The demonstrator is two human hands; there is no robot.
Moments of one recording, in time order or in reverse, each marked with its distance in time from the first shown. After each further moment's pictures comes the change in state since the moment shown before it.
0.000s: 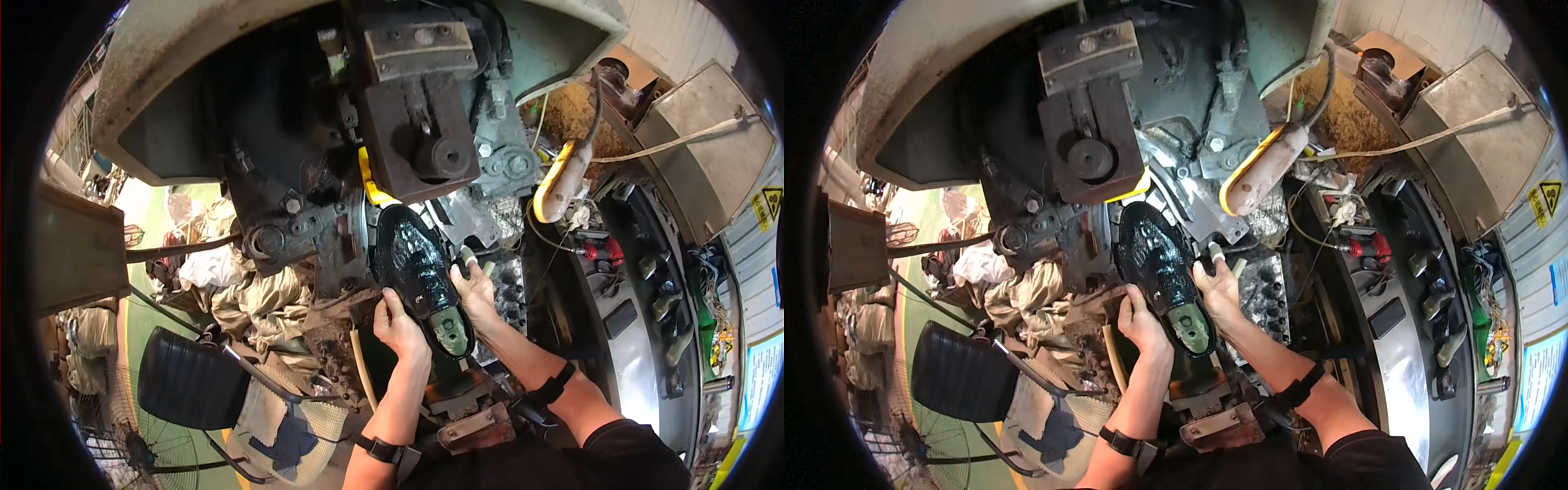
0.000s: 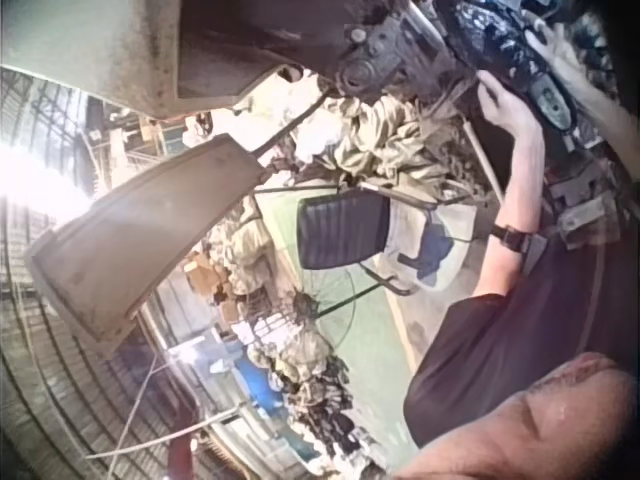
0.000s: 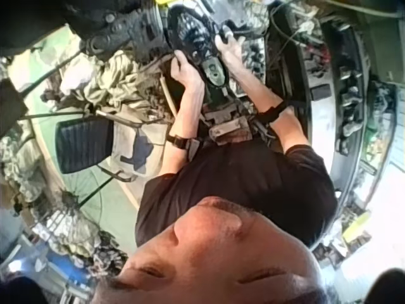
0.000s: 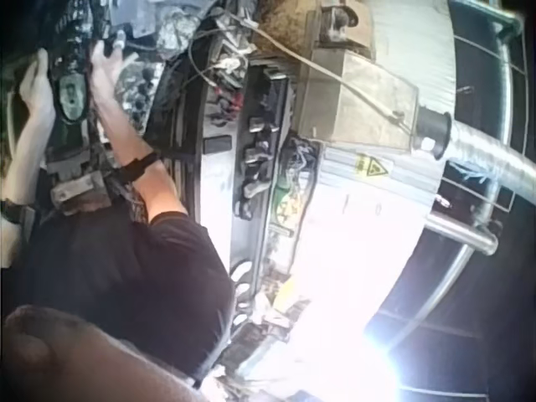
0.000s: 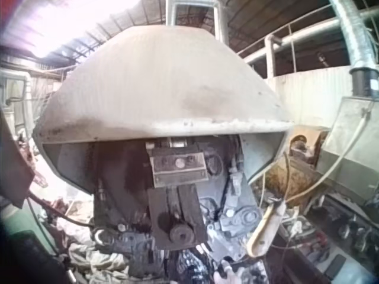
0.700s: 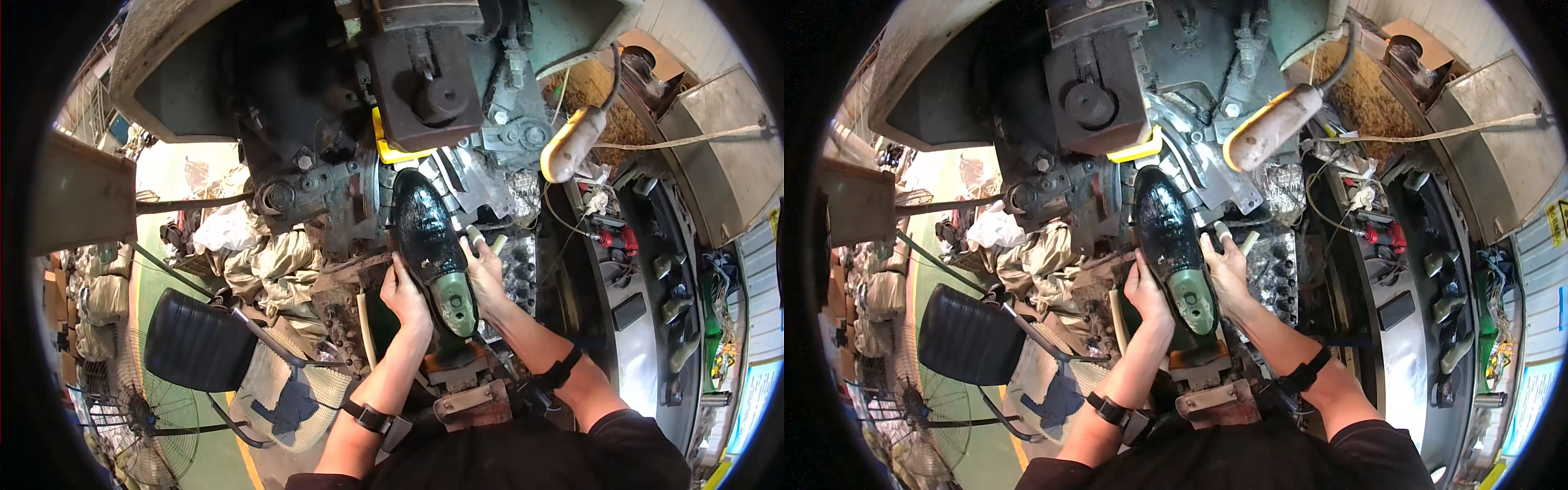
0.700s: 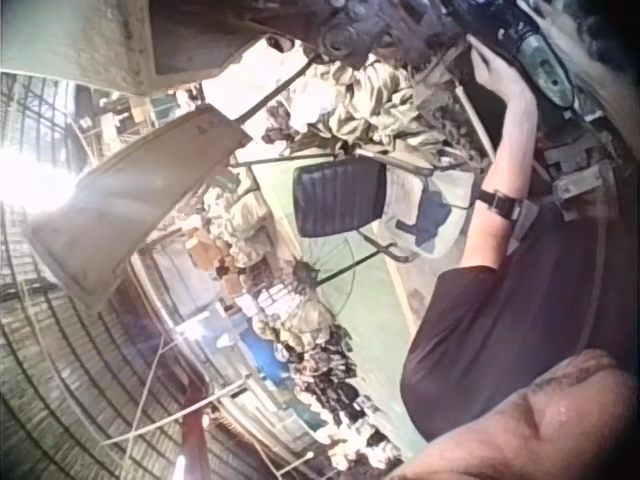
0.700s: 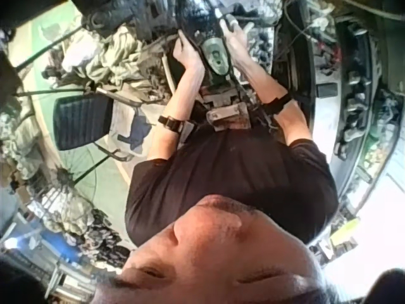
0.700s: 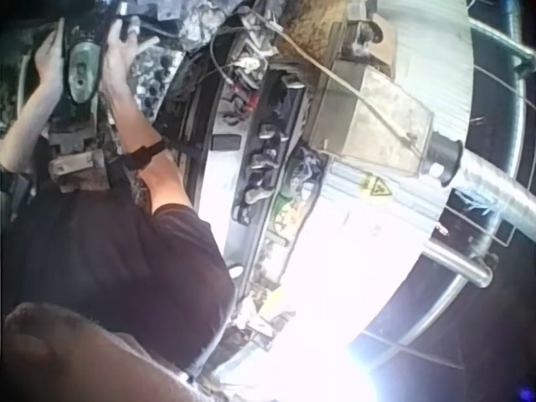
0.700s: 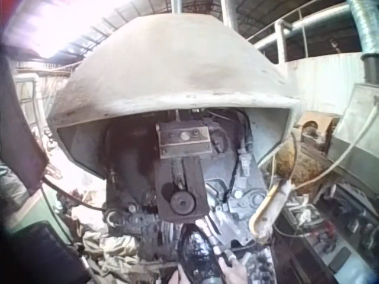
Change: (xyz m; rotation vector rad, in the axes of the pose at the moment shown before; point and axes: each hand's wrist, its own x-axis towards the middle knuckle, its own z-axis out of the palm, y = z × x) left_hand -0.006 0.006 -0.003 -0.238 -0.091 -0.108; right_hand -0.013 -0.006 0.007 0.032 0.031 0.055
